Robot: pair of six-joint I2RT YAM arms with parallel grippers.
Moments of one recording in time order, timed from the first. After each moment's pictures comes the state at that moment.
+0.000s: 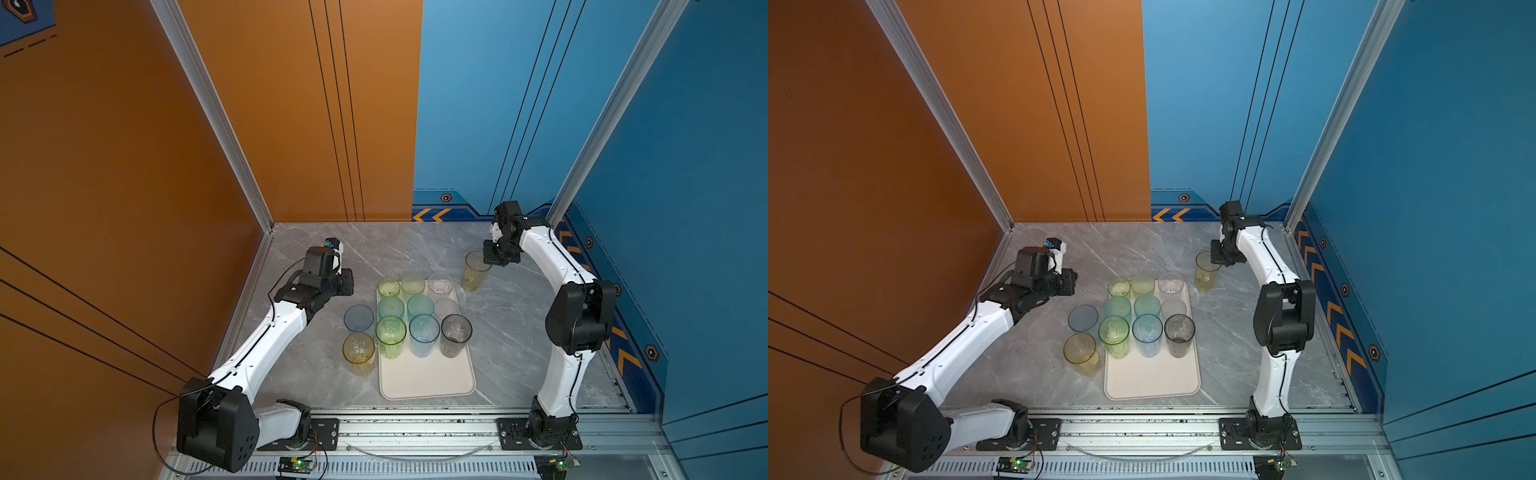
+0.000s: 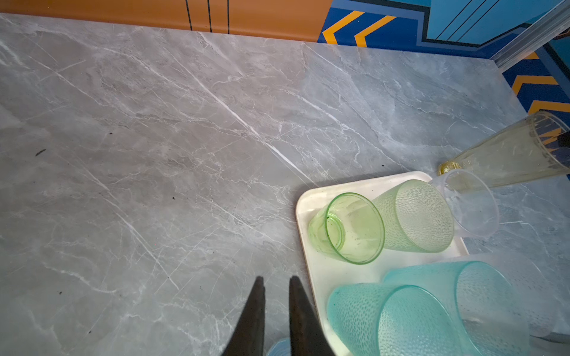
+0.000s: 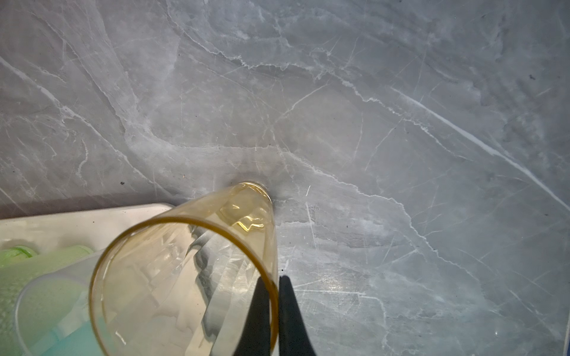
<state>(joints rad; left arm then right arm) -0.26 1.26 0.99 -0.43 0.05 -0.25 0.12 1.95 1.79 -1.06 0.00 0.17</state>
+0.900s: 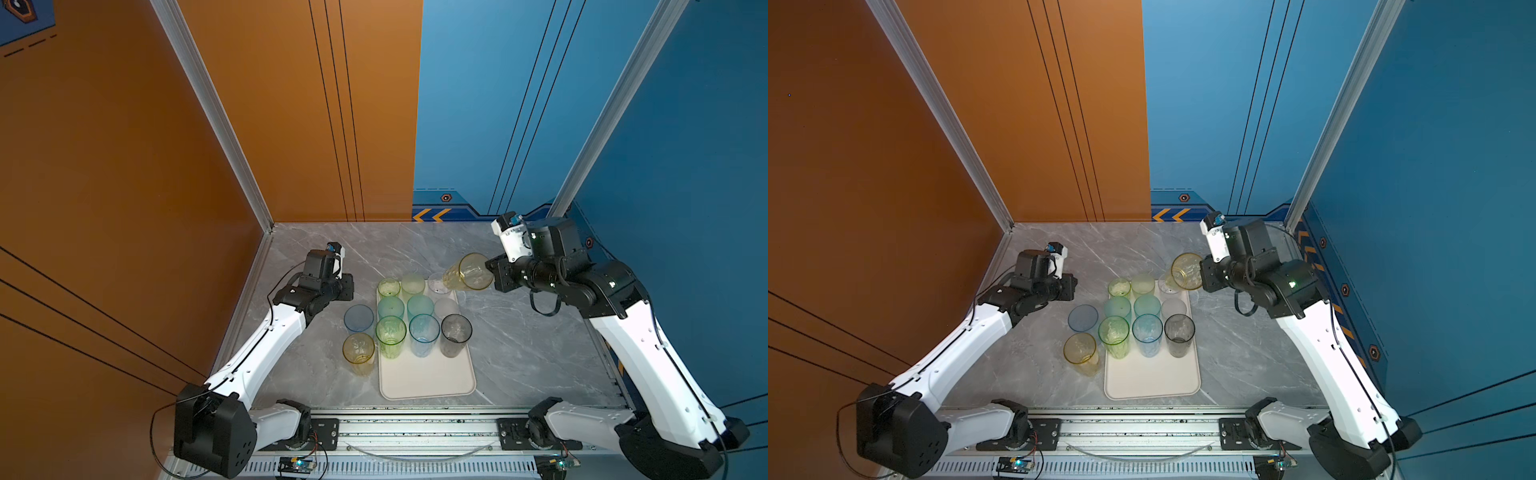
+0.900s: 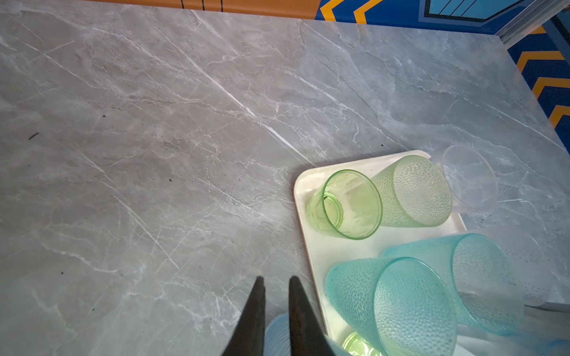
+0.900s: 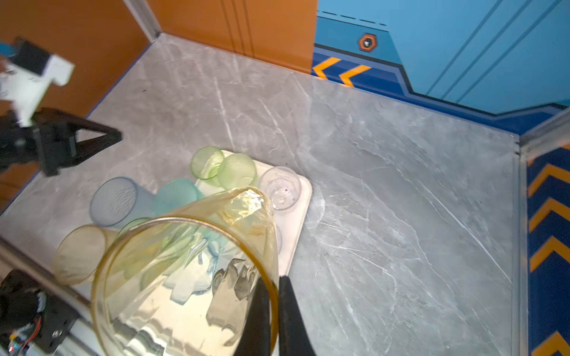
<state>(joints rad) -0.28 1.23 0.99 -0.51 0.05 -0.24 0.56 1.20 1.67 -1.17 0.02 0.08</state>
